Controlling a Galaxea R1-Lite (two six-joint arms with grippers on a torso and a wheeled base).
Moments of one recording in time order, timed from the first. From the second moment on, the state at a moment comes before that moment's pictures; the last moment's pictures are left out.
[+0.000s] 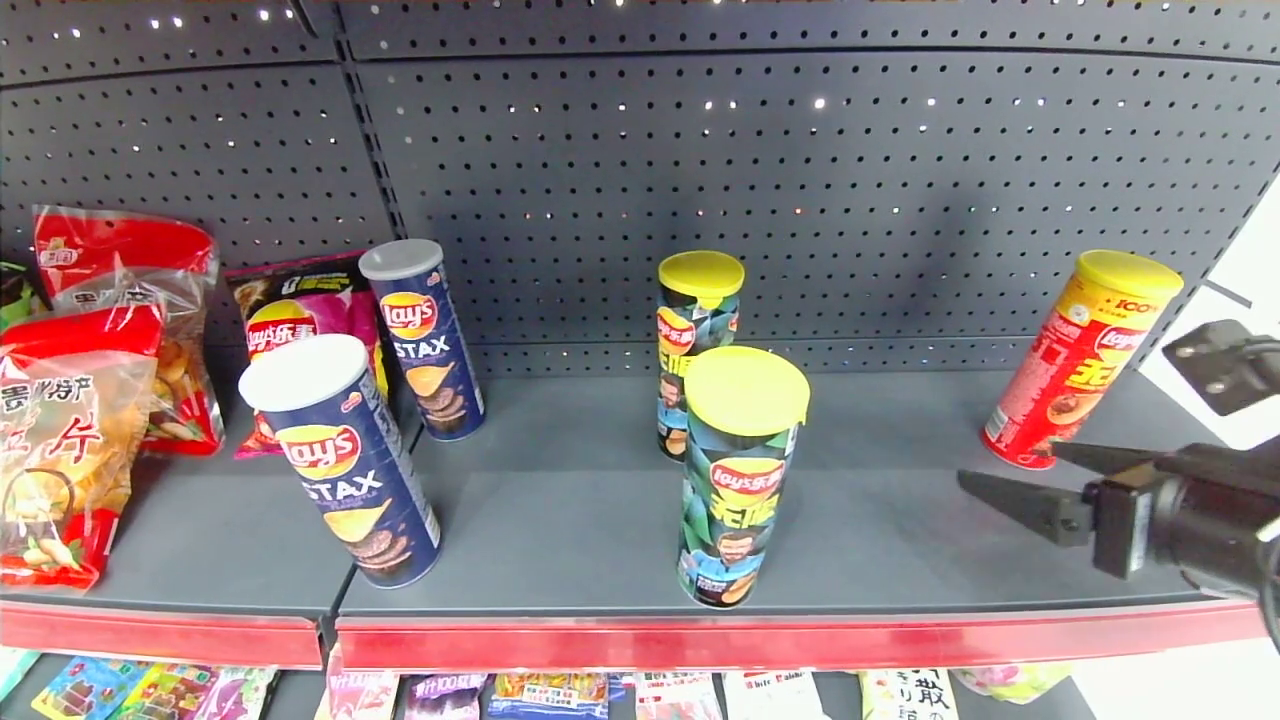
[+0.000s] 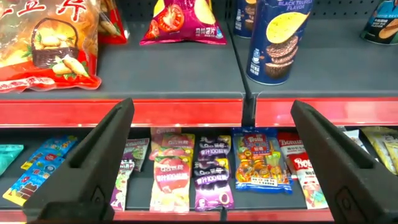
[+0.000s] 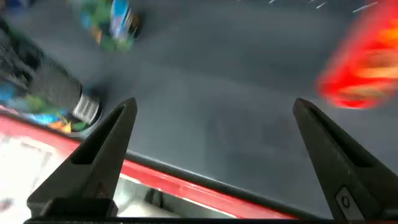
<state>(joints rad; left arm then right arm) 0.00 0.00 0.00 0.00 0.00 0.00 0.31 1.23 -0.53 -0.28 0.06 0.04</state>
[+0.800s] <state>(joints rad) 0.00 0.00 0.00 0.00 0.00 0.00 0.57 1.55 -0.55 -0.42 -0.04 0.04</state>
